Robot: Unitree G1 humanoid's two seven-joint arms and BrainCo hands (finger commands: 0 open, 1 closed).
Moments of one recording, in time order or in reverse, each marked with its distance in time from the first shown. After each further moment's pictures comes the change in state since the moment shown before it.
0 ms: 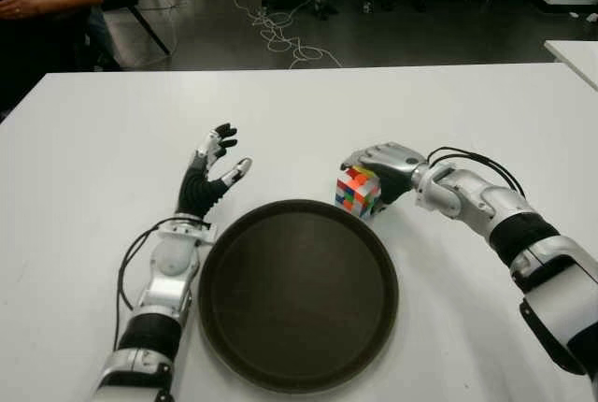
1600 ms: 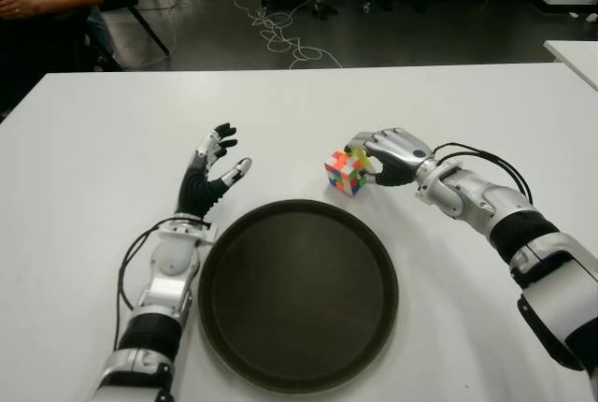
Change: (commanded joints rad) left arm -0.004 -0.003 -0.001 0.012 0.002 -0.009 0.007; right arm -0.009 -0.003 0.040 0.075 -0.045 -0.027 -0.263
